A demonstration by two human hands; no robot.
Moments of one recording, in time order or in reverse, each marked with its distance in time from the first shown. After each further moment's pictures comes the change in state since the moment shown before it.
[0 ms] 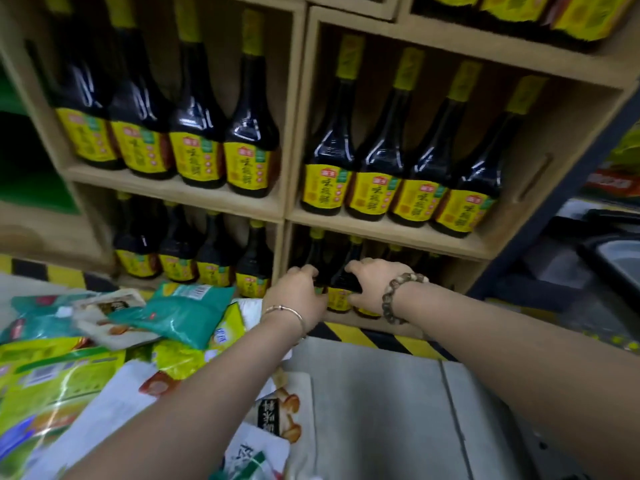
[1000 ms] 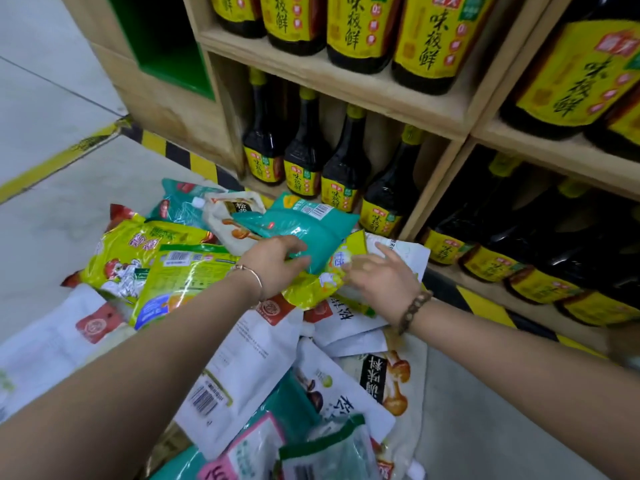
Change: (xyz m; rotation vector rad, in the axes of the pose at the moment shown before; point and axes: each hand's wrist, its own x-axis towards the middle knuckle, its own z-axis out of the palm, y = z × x) left_hand -0.013 -0.234 -0.012 0.018 -0.037 -0.310; right_hand 0.119 -0.153 0.156 0.198 0.559 -0.737
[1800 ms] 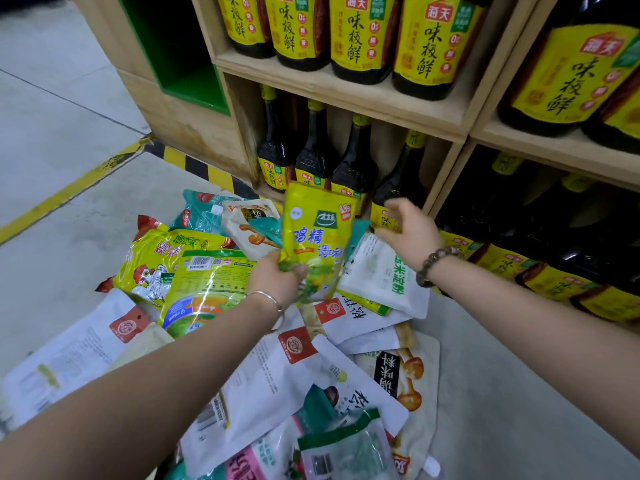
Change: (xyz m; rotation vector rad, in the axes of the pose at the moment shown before) left_hand -0.037 0.012 0.009 -0.595 0.223 -0.424; right_hand 0.039 0.023 -0.046 0.603 0.012 0.741
